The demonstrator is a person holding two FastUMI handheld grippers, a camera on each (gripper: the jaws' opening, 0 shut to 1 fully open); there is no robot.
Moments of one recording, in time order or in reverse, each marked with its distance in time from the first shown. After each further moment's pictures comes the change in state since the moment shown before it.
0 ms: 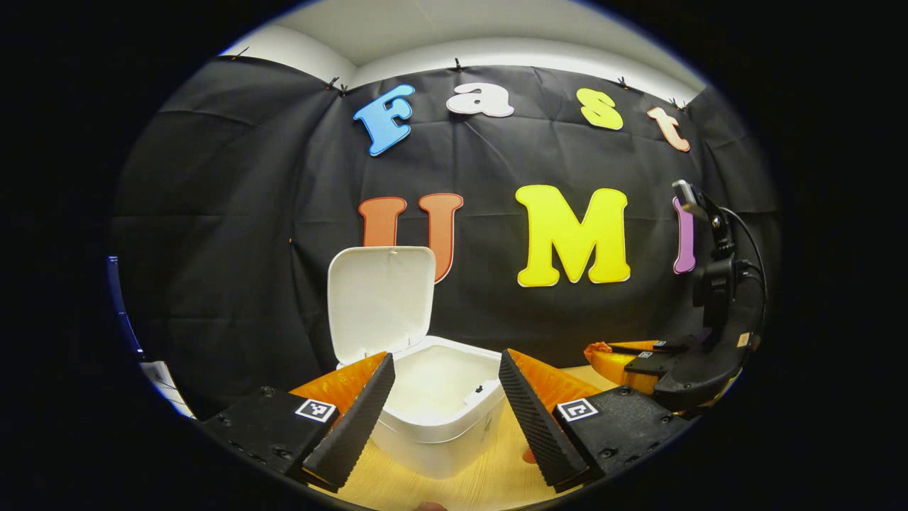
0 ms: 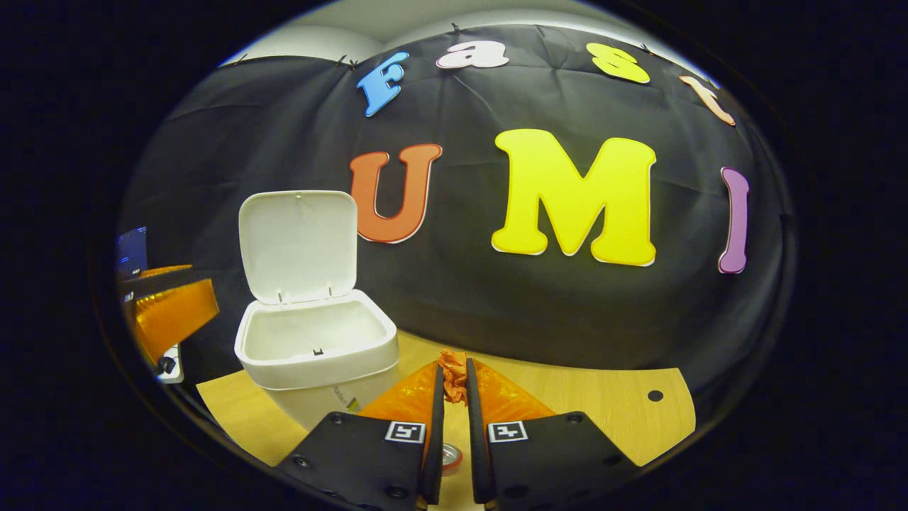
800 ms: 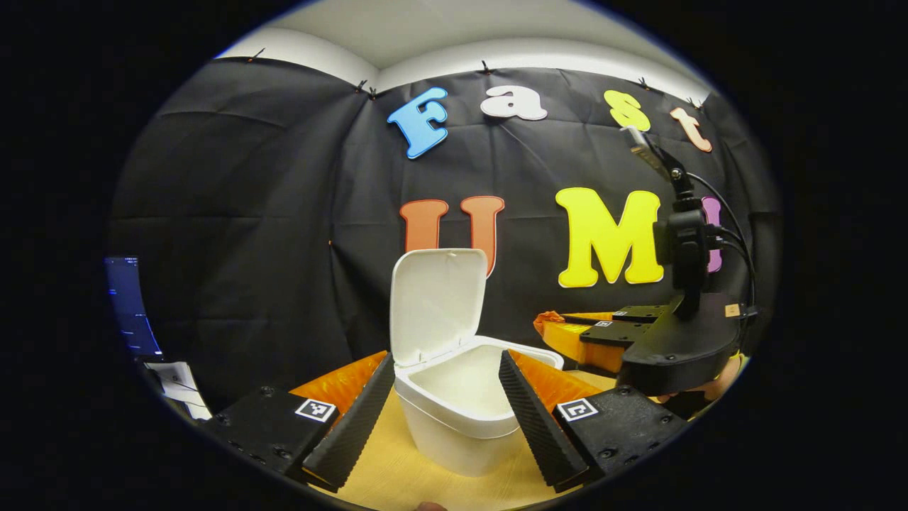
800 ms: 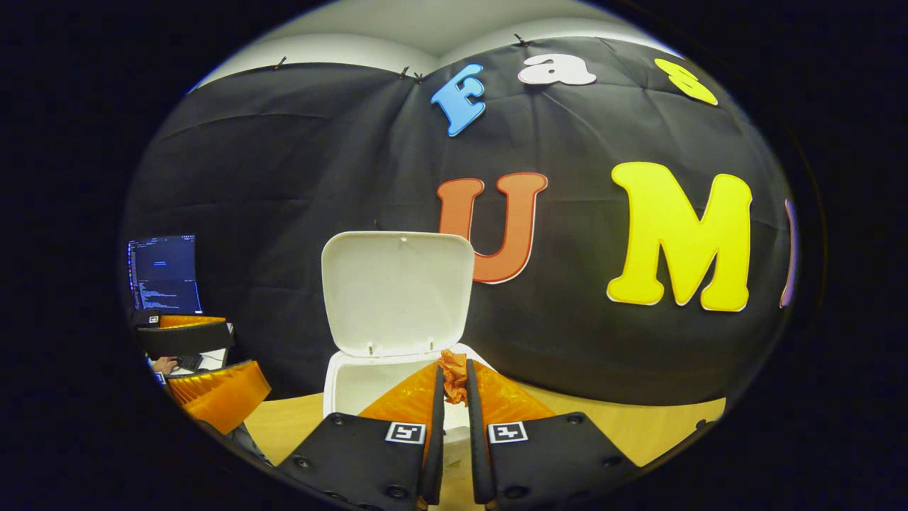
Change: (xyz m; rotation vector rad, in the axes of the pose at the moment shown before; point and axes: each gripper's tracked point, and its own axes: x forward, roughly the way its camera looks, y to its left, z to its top) left arm -0.018 0.065 0.001 0.005 -0.007 0.135; right arm 0.045 0.139 0.047 -0.059 -0.069 0.293
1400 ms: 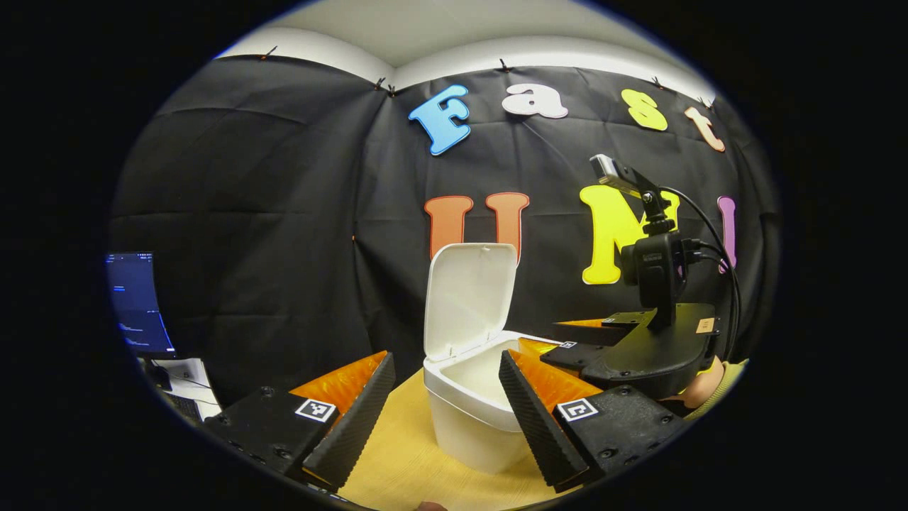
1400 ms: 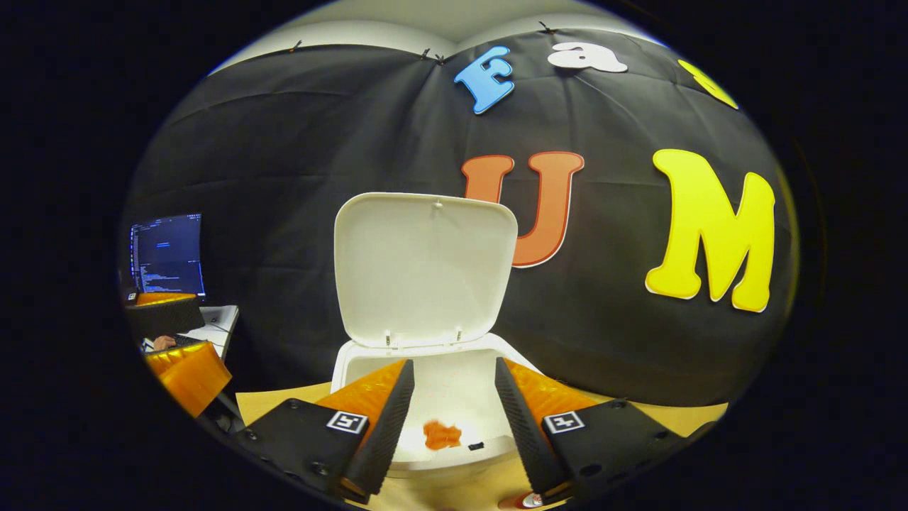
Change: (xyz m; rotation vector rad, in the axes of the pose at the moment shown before) left arm -0.002 0.023 -0.008 -0.014 0.019 0.063; right arm 0.029 0.025 -0.022 -0.042 0.055 0.032
